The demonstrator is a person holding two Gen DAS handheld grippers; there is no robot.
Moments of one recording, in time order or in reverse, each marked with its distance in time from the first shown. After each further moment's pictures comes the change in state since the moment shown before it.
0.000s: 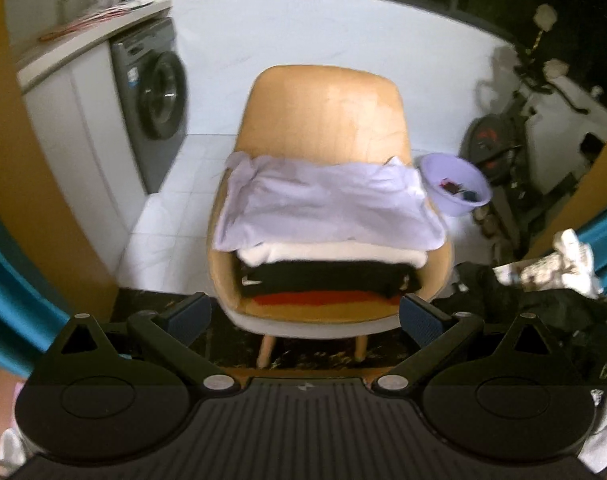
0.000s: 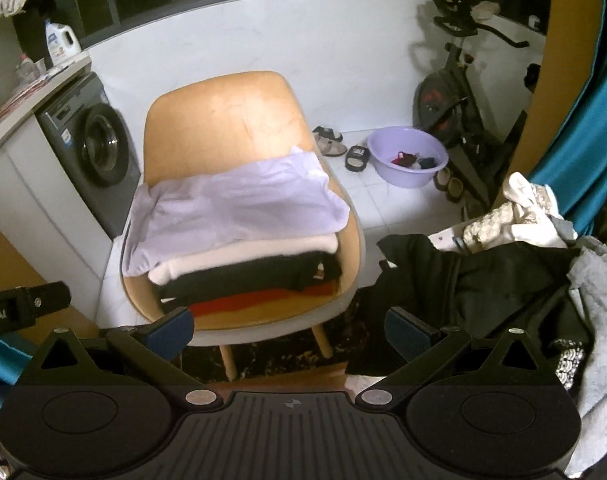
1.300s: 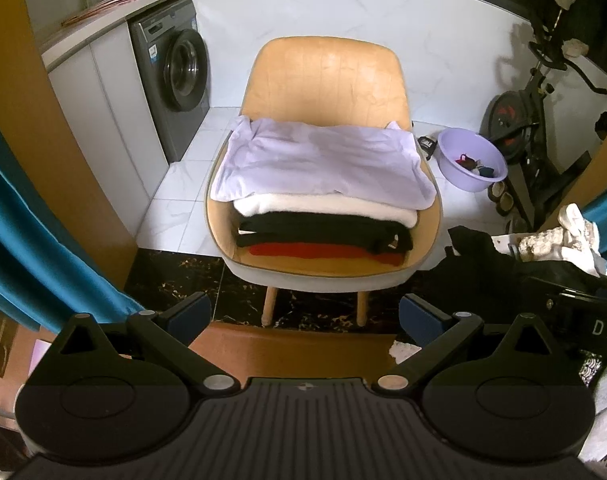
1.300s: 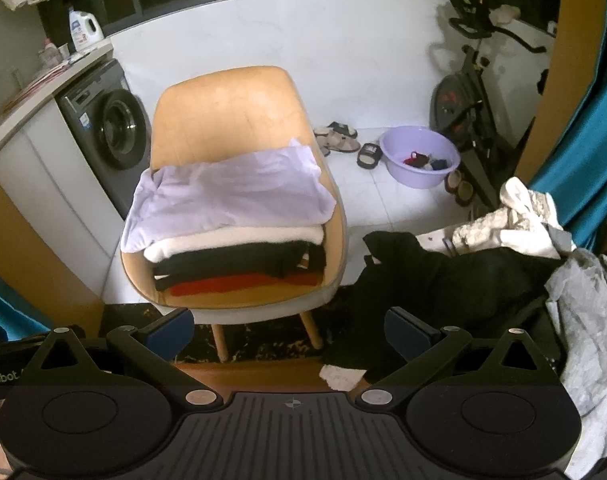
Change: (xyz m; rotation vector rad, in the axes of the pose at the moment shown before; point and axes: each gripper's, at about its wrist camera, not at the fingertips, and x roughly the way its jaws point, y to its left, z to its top) left arm -0.036 -0.083 -0.039 -0.041 0.066 0.062; right arm -0.019 -0.078 0.005 -0.062 0.029 0.060
